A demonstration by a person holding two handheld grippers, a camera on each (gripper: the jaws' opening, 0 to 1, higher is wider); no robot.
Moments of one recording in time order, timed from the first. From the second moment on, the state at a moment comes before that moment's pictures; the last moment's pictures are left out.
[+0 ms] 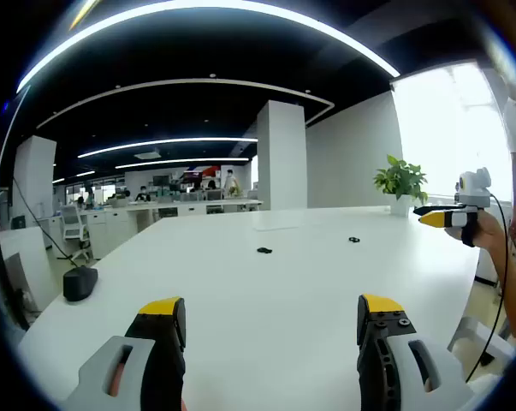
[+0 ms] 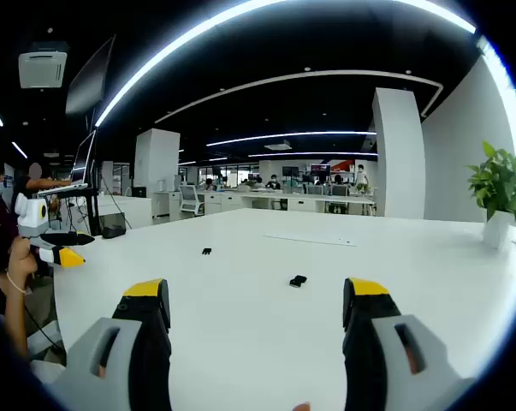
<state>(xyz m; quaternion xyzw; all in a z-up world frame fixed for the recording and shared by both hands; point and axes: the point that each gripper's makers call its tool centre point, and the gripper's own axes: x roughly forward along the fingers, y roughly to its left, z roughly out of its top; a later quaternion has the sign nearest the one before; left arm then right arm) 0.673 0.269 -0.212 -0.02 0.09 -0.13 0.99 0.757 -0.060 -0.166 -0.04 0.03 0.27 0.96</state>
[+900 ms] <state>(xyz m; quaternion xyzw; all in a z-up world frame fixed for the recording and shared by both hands) 0.675 0.267 -0.211 -0.02 0.09 -0.13 0.99 0.735 -0.072 -0.173 -0.05 0.04 0.24 0.97</state>
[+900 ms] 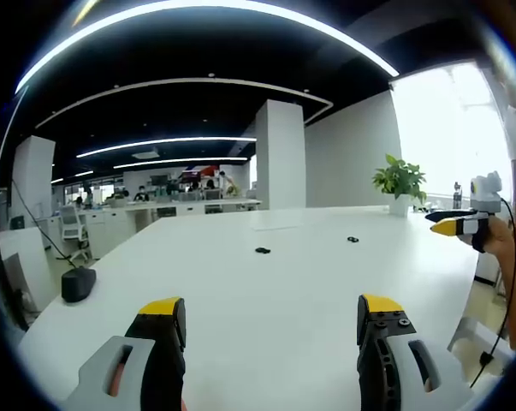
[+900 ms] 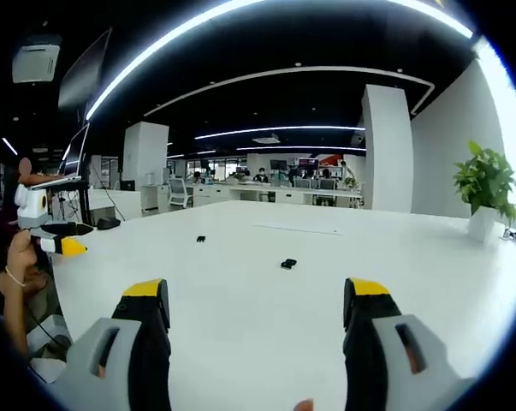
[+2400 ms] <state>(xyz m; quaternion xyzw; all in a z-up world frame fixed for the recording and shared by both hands) 0.683 0.255 -0.208 -0.04 0.07 -0.14 0.99 0.815 -0.070 -0.184 -0.06 0.06 0.24 0.97</state>
